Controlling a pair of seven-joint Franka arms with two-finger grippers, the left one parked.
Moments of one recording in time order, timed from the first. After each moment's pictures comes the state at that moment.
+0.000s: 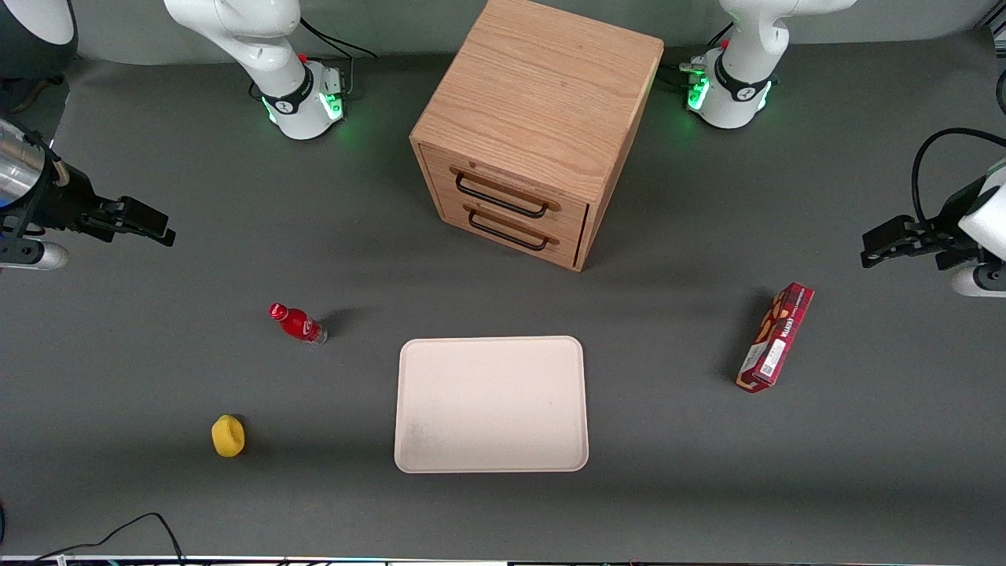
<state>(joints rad) -0.16 0.00 0.19 -1.61 0.04 1.57 0.16</state>
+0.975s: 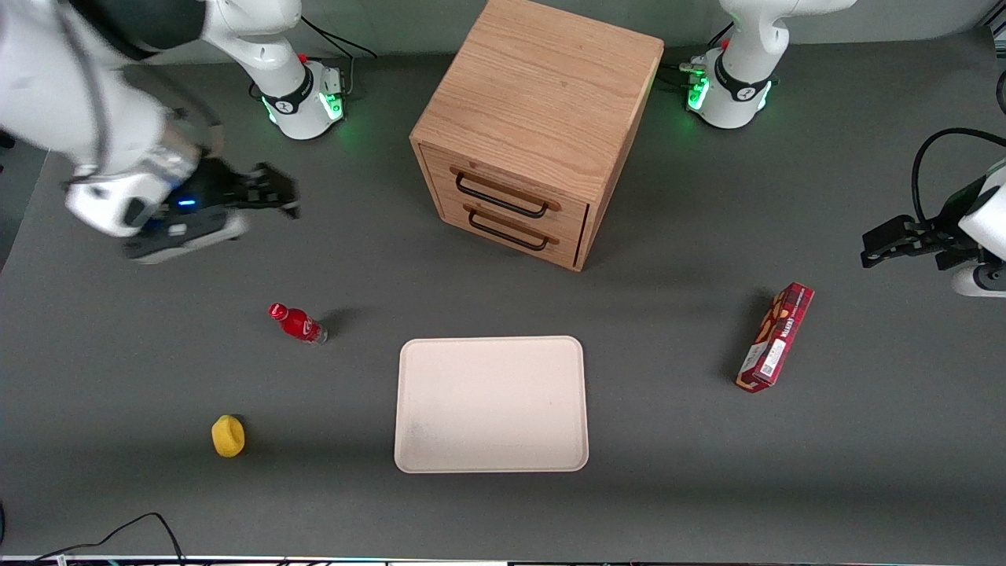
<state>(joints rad) 0.00 0.09 0.39 -1.54 0.10 1.61 0.04</state>
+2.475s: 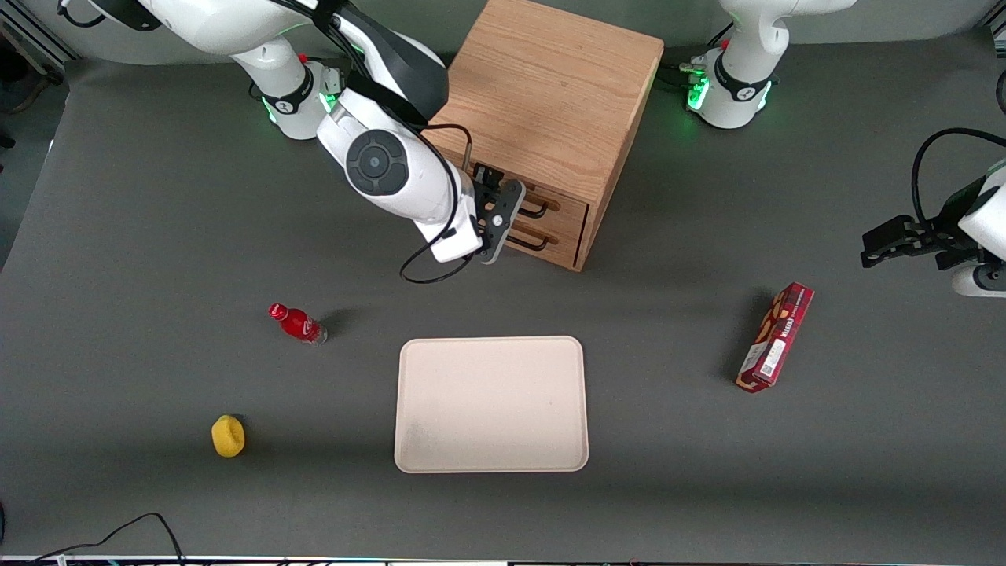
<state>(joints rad) 0.10 0.49 0.73 -1.58 0.07 1.94 -0.32</state>
